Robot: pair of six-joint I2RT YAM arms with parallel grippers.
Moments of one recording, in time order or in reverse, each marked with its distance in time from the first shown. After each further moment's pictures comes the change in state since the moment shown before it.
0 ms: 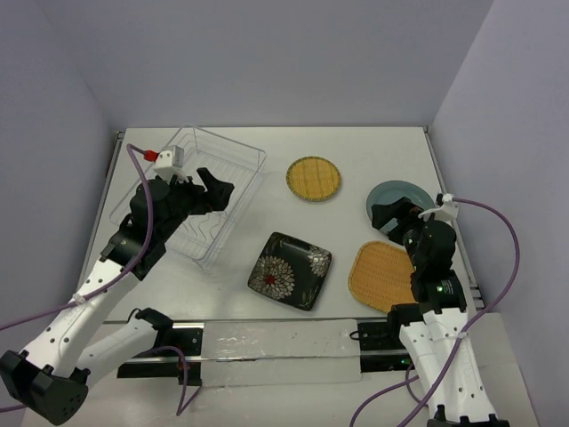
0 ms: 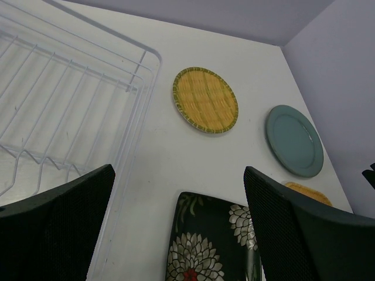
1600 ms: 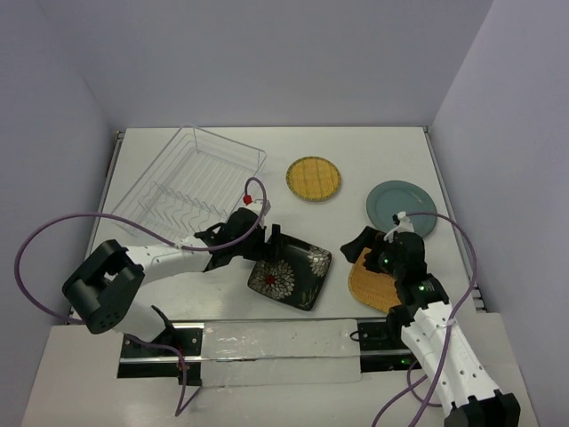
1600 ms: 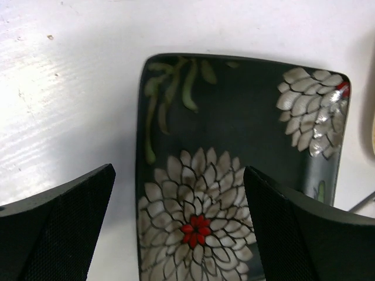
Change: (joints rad) left arm -0.335 0.588 -0.172 0.206 0.068 -0.054; right arm 0.120 0.026 -0.244 -0.039 -0.207 0.004
